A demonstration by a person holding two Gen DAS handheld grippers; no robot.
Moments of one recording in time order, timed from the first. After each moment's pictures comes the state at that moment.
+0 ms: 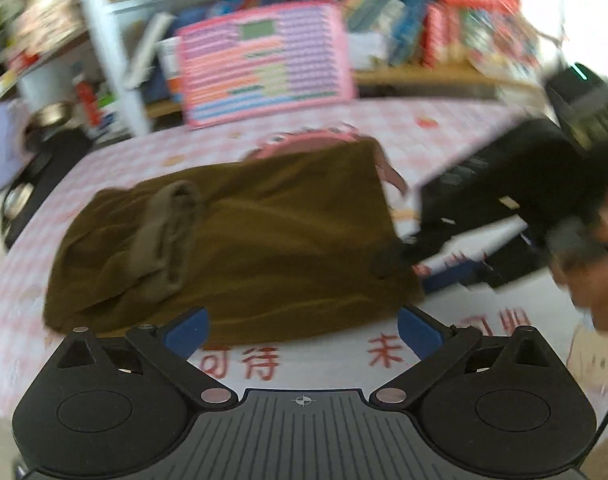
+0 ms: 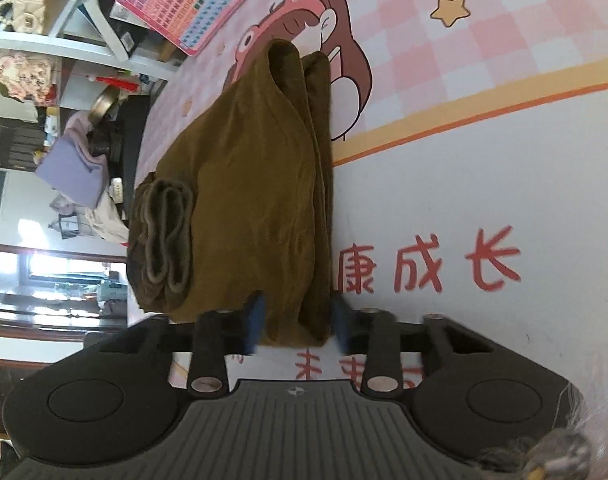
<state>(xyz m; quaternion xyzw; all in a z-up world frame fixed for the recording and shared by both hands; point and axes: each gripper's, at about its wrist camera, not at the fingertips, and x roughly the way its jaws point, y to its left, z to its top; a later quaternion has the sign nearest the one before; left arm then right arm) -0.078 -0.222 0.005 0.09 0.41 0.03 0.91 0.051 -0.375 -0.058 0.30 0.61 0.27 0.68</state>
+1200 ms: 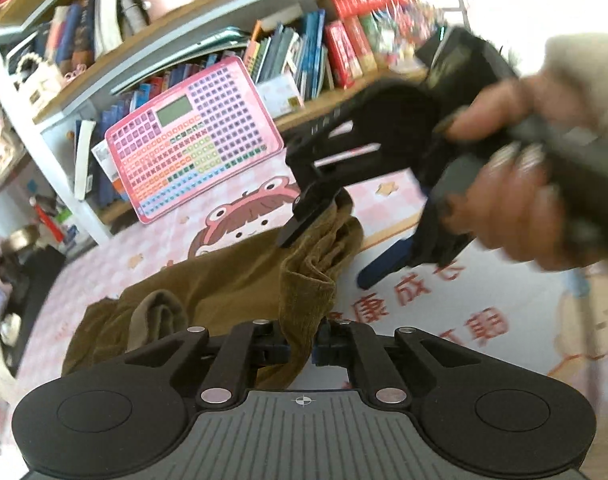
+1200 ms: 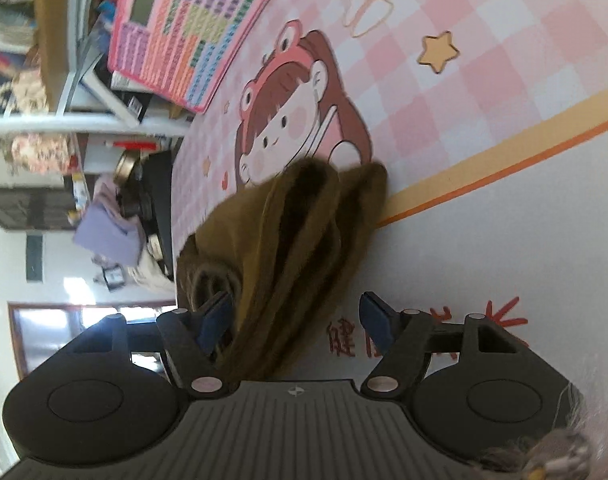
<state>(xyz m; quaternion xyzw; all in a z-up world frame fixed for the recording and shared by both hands) -0.085 -0.270 0.015 0.19 0.34 -0.04 0.92 0.087 -0.401 -0.065 0.42 0.58 0.25 0.65</state>
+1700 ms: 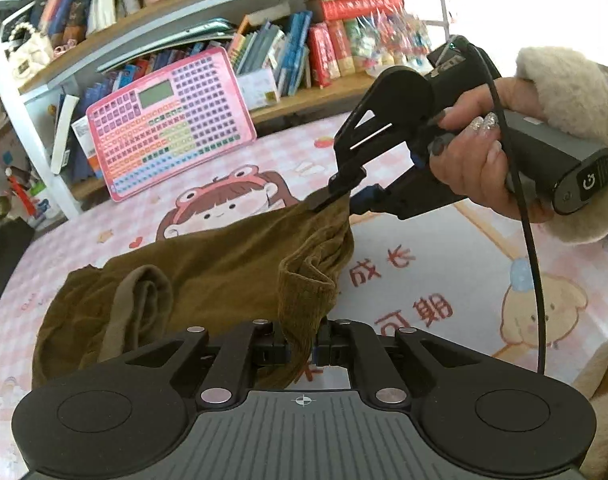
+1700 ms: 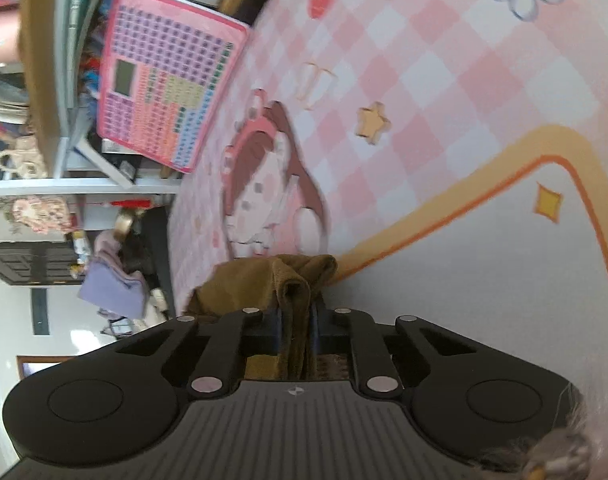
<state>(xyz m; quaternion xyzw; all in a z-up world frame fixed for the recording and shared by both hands) -0.099 -0.254 0.019 0.13 0.34 -0.08 0.93 0.089 -0.442 -0.052 0.47 0.55 0.21 0.66</state>
